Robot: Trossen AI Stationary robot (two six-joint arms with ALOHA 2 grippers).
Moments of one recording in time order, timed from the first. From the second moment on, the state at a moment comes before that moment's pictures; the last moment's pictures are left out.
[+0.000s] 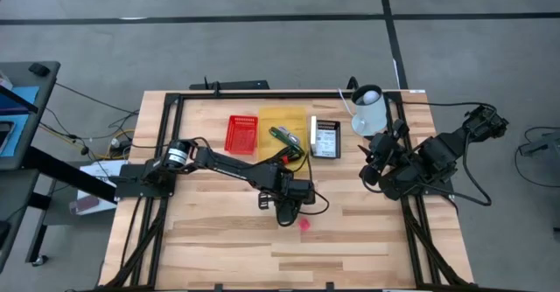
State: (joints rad) left arm -0.18 2.19 1.75 -0.81 0.05 1.33; right arm 0.56 1.14 1.28 -1.48 0.92 0.89
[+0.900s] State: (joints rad) left arm -0.21 2.20 1.82 -0.96 -0.10 1.24; right arm 0.56 1.14 1.28 -1.46 0.92 0.89
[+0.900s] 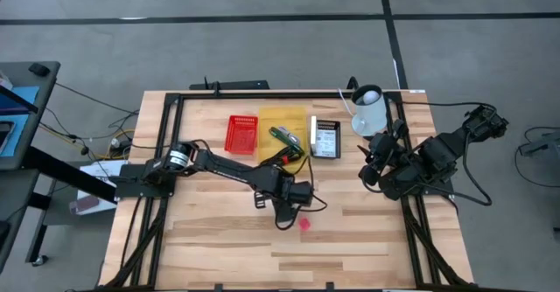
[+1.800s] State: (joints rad) left arm 0.10 1.95 2.12 -1.35 -0.06 0.77; right arm 0.49 1.14 1.28 -1.46 0.92 0.88
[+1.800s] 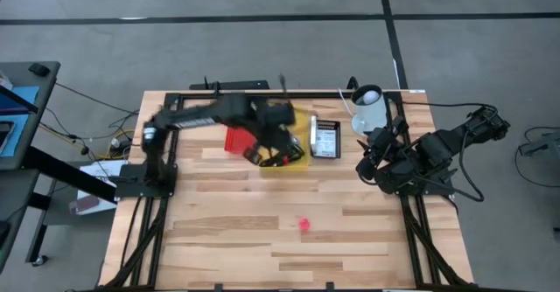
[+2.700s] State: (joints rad) left arm 0.56 1.75 1.79 -1.39 0.04 0.57; right arm 0.49 1.21 1.28 -1.28 0.88 0.88
